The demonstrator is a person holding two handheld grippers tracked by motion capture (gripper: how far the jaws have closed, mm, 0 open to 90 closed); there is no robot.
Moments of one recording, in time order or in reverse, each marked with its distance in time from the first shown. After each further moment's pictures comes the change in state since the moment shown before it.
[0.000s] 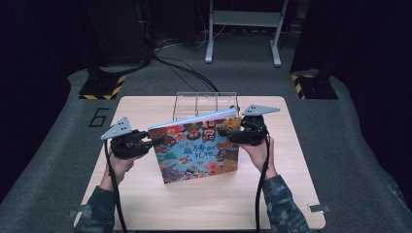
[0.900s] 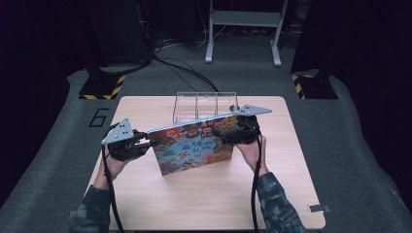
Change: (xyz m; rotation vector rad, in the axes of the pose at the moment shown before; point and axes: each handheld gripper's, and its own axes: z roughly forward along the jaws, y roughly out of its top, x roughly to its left) left arm -0.009 0.012 -0.010 0.086 0.052 0.197; right arm 0.000 -0.003 0.023 -0.035 -0.063 -0.009
